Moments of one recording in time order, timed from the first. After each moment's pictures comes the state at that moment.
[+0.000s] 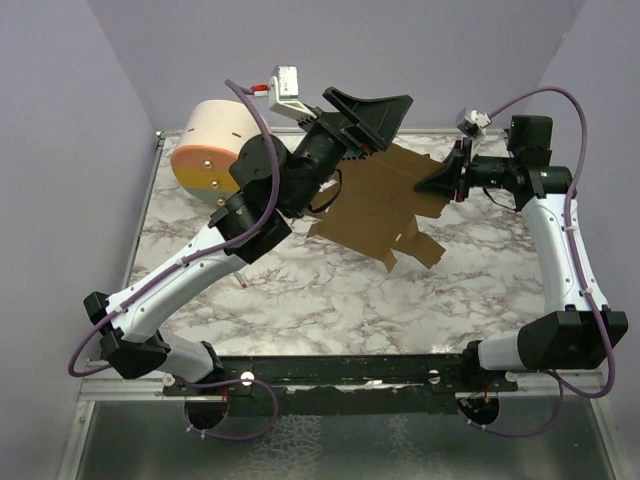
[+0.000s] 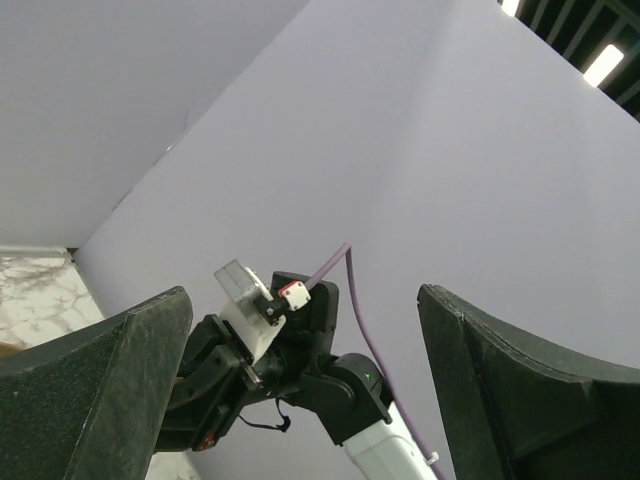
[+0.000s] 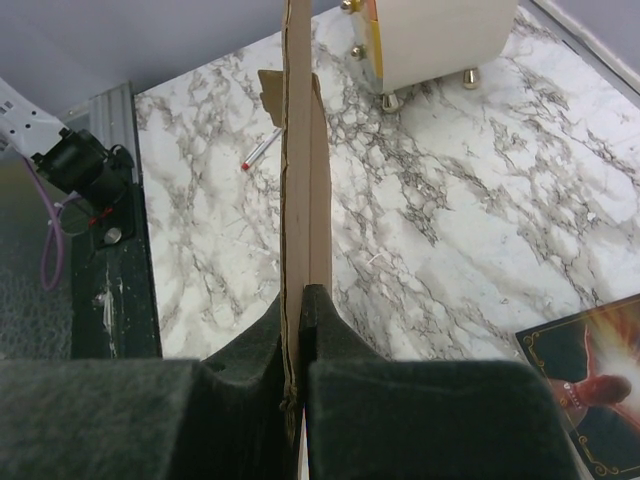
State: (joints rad) left arm -0.98 1.40 1.70 0.10 -0.29 -0.81; right arm -0.02 1.38 1.48 -0.75 -1.24 -0.44
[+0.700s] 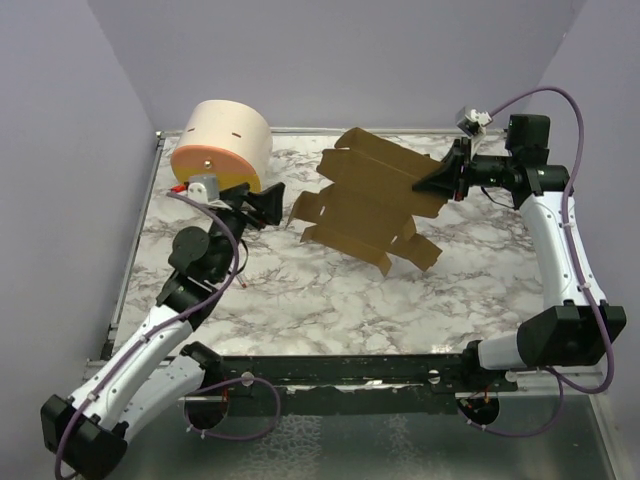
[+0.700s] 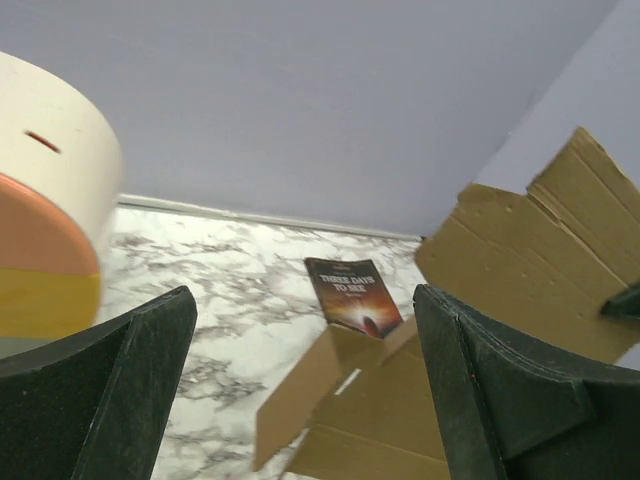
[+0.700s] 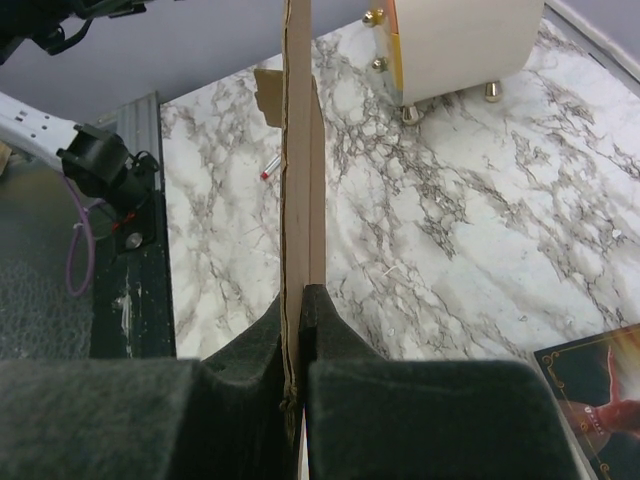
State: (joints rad) left arm -0.60 0.79 0.68 0.33 -0.24 -0.44; right arm -0.02 1.39 1.47 -0.72 -1.30 -0.40
